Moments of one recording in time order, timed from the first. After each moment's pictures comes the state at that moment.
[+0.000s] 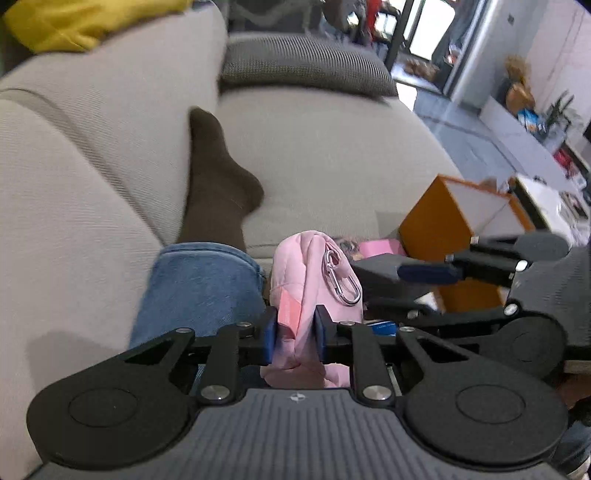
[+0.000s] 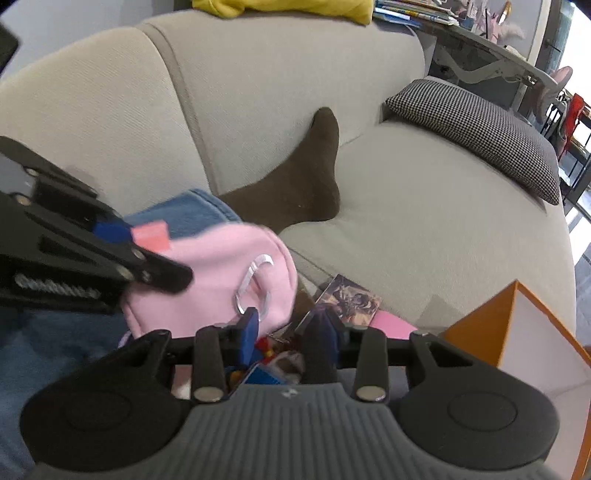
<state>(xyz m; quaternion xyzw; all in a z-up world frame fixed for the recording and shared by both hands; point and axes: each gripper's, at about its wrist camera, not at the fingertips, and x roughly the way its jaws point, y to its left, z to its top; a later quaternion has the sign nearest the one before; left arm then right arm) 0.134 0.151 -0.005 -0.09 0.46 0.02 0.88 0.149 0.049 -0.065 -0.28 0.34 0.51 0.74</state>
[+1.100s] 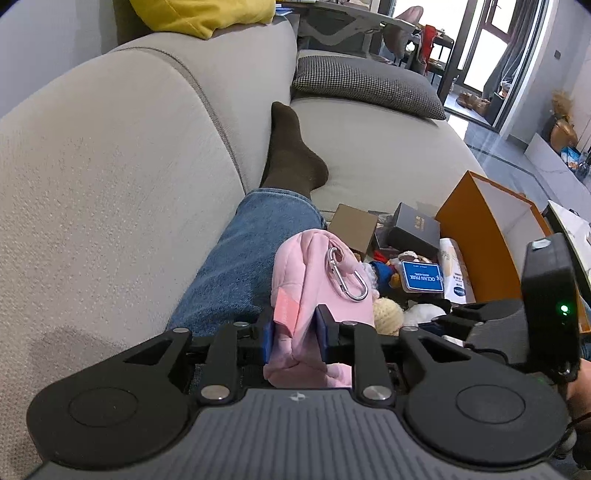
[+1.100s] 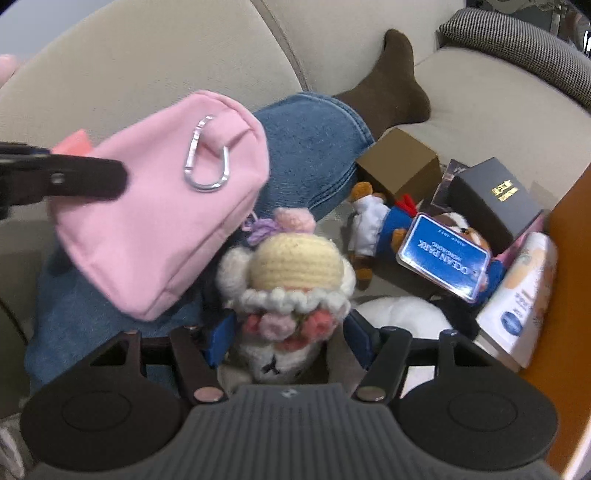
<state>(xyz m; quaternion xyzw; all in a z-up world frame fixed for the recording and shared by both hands) 0.032 0.153 -0.002 -0.11 0.44 0.13 0.88 0.077 0.027 -0.122 -0.22 0.45 0.54 0.67</state>
